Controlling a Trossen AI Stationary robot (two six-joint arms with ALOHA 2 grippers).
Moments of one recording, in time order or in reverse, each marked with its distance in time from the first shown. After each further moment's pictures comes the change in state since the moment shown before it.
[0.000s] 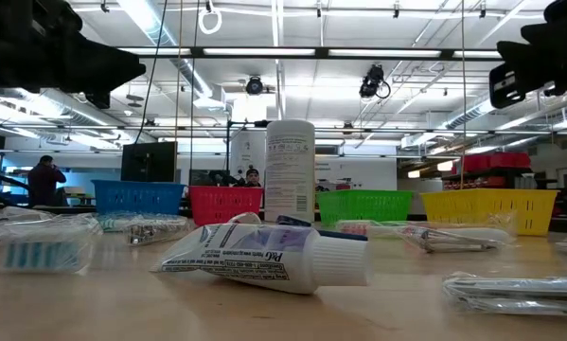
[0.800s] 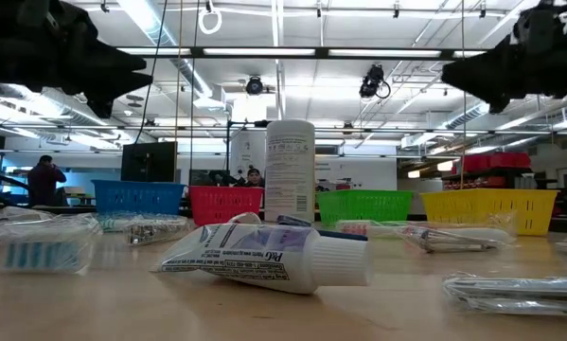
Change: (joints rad) left arm -0.005 0.170 0.058 -0.001 0.015 -0.212; right arm -0.146 0.209 0.001 0.283 0.513 -0.075
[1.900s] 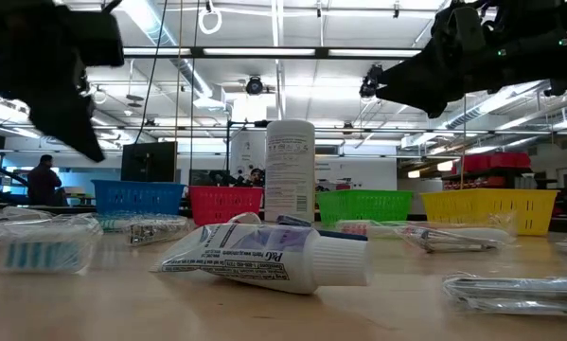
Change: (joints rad) left arm -0.500 0.963 0.533 -0.597 -0.163 -0.741; right arm -0.022 0.850 0.266 0.329 -0.180 0.127
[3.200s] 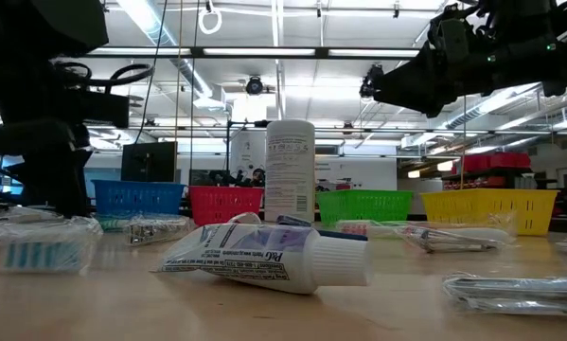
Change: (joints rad) left arm 0.140 0.177 -0.011 -0.181 0.047 0.087; right arm -0.066 0.000 0.000 0.009 -0.001 -0.053
